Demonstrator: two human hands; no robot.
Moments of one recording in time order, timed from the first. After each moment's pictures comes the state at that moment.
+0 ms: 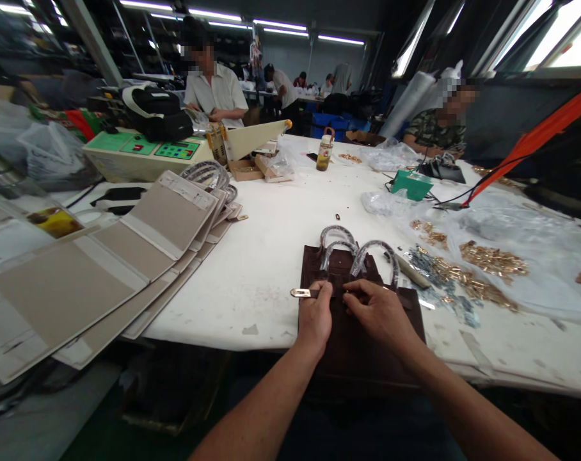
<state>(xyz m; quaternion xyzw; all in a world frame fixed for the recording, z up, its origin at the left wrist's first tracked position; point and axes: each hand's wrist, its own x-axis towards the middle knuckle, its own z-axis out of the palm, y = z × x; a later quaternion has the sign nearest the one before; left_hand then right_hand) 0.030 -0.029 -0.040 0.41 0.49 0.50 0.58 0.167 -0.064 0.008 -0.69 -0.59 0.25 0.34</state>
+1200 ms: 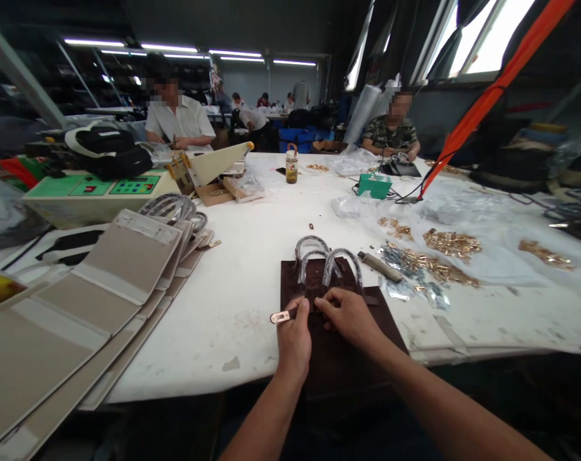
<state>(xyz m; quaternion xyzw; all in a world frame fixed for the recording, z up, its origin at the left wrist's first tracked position) 0.028 -0.027 -0.052 0.45 0.50 0.50 0.54 0.163 -0.053 -0.006 -0.69 -0.51 0.33 0.40</state>
